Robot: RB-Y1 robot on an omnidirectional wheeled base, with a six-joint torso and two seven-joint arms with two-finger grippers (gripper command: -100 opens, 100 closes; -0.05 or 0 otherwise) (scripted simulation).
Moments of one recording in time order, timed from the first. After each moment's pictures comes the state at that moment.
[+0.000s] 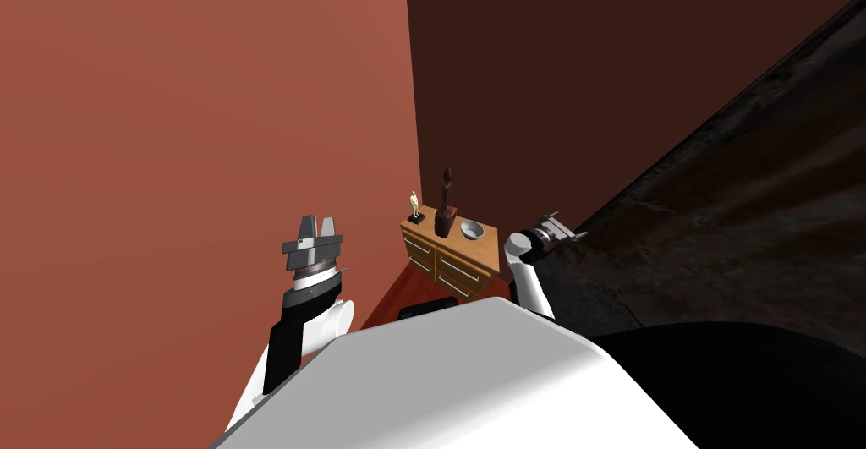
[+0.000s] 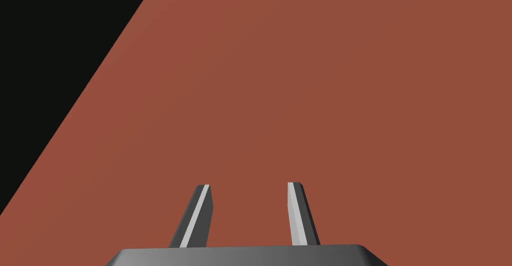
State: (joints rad) left arm 0.48 0.04 0.03 -2.32 0.07 -0.49 0.04; right arm -0.06 -0.23 -0.50 -1.68 -1.50 -0.99 -0.29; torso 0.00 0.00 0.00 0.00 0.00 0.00
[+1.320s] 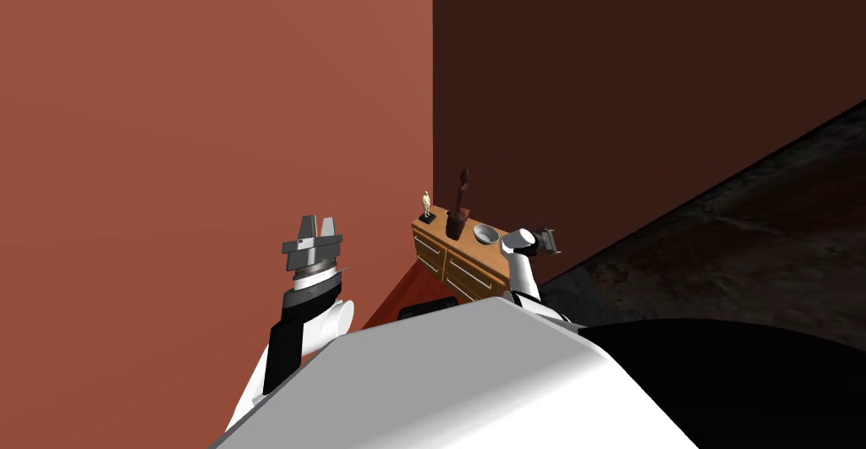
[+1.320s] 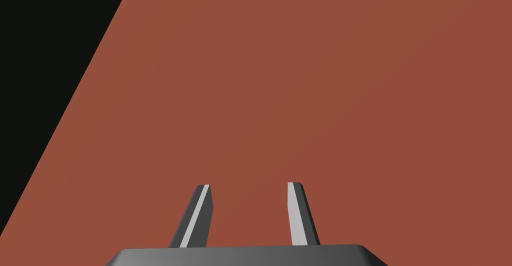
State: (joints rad) left arm 0.48 0.04 0.03 -2.32 0.07 -0.49 0.04; right arm -0.21 -0.21 -0.64 -1.53 -1.95 -1.12 -0.38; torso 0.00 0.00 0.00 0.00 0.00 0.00
